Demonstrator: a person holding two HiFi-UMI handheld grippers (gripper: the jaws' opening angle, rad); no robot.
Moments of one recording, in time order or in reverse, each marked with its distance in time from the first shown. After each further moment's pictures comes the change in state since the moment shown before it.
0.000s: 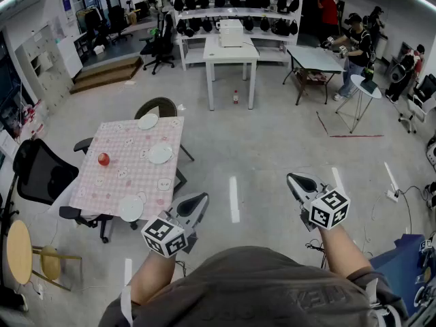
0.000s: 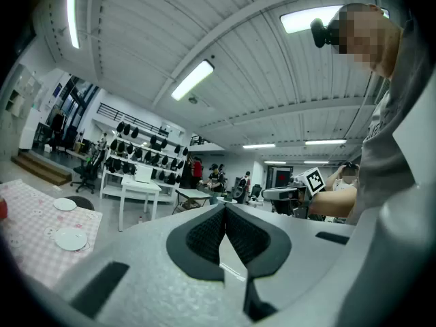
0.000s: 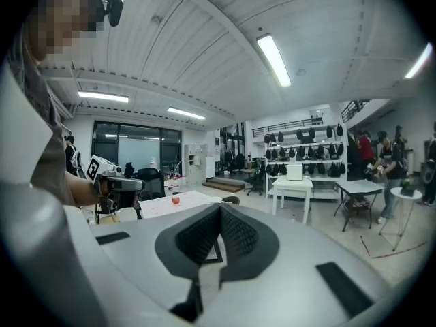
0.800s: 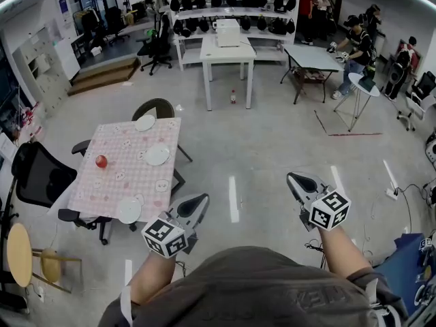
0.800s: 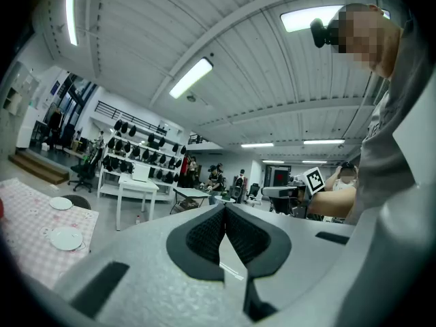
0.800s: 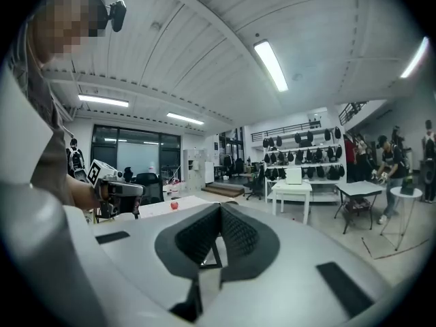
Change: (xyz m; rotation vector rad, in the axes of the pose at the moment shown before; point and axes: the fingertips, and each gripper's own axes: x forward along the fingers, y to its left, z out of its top) left arm 0.012 -0.003 0.000 -0.002 0.009 -0.015; right arm -0.005 -0.008 0.007 0.011 -0.046 -0.003
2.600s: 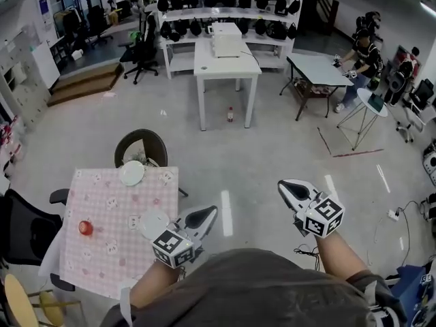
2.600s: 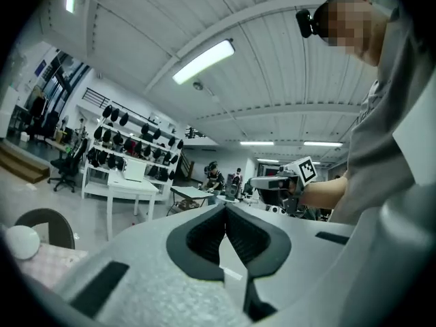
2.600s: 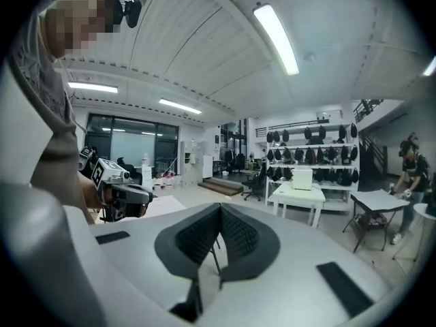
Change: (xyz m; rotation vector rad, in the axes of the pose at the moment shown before) left arm 0.217 0.326 0.028 -0.009 0.030 -0.115; right arm 0.358 -0.173 0.040 -0.064 0.052 0.026
